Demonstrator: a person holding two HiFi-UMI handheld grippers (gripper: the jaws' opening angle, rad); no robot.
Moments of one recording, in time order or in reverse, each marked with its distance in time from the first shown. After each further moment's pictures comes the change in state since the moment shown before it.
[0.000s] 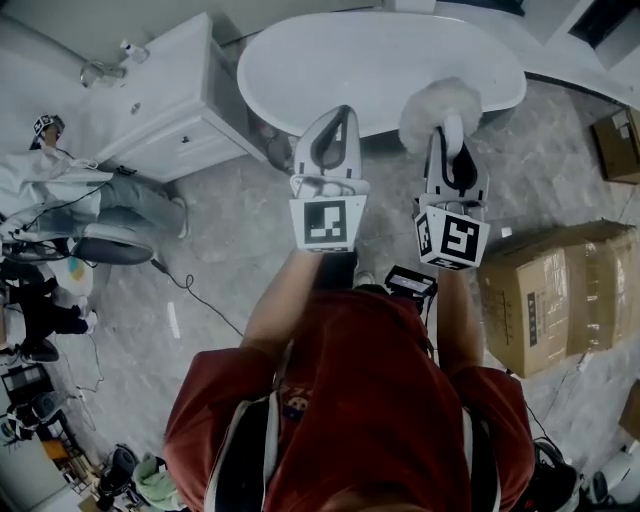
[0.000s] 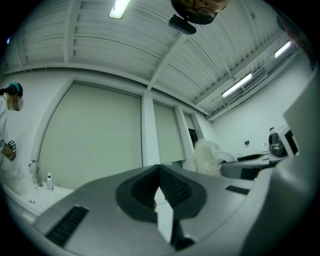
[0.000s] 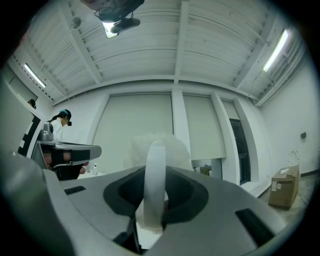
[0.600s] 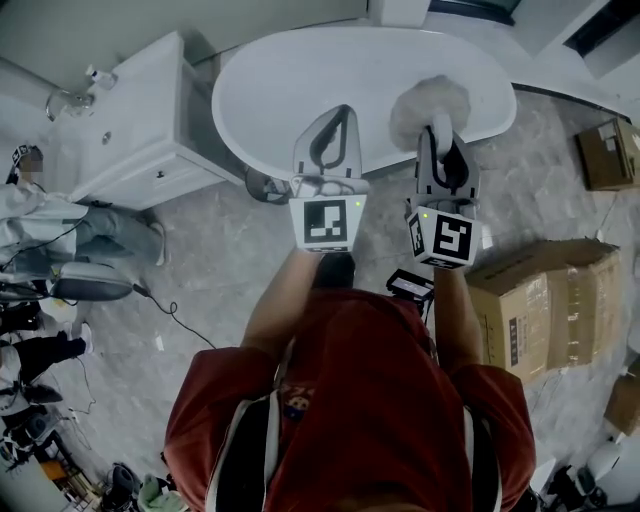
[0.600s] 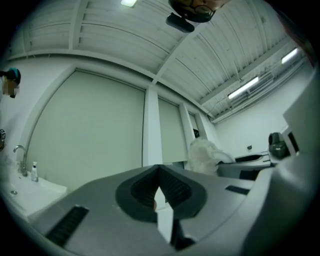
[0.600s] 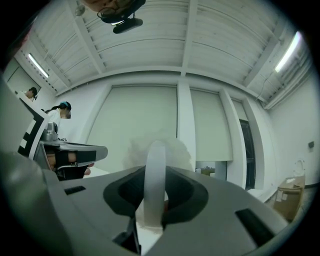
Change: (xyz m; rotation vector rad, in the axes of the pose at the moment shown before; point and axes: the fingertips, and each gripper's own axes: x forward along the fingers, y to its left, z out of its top) left arm 0.161 0.060 -0.054 -0.066 0.002 -0.014; right arm 0.173 -0.014 -0.031 -0.071 0.032 0.023
